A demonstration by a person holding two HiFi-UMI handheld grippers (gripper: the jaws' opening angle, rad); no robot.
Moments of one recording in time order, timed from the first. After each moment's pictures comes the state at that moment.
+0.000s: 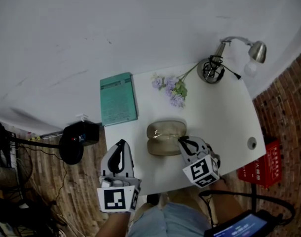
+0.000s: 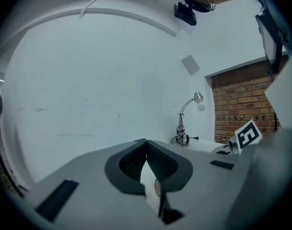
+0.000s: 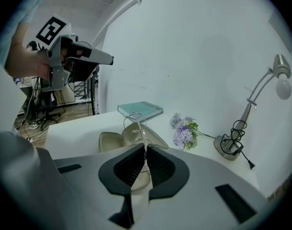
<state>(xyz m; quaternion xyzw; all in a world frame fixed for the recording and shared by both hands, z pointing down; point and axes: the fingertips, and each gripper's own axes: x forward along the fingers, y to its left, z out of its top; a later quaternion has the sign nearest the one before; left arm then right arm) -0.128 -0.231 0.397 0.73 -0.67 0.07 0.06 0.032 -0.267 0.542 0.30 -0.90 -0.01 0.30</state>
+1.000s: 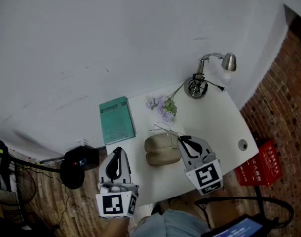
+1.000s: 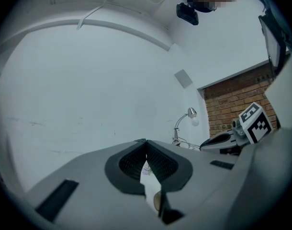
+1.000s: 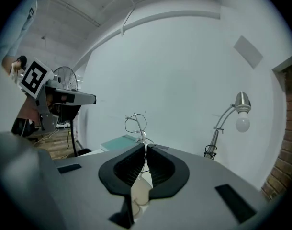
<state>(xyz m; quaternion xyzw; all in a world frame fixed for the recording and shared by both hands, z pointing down) -0.125 -0.221 0.339 0.76 -0.65 0.02 0.00 0.047 -0.271 0.405 0.43 -0.89 -0.02 0.15</state>
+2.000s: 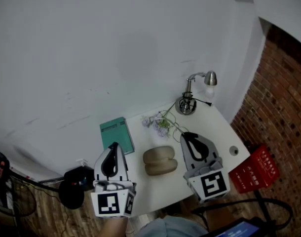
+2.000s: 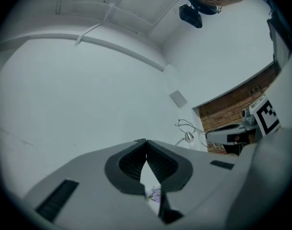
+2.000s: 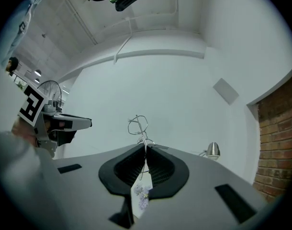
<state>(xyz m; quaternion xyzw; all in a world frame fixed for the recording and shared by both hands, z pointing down) -0.117 -0.215 0.239 0.78 -0.61 -0.05 -0.08 0.067 -0.235 0.254 0.52 -0.85 -0.11 0.00</state>
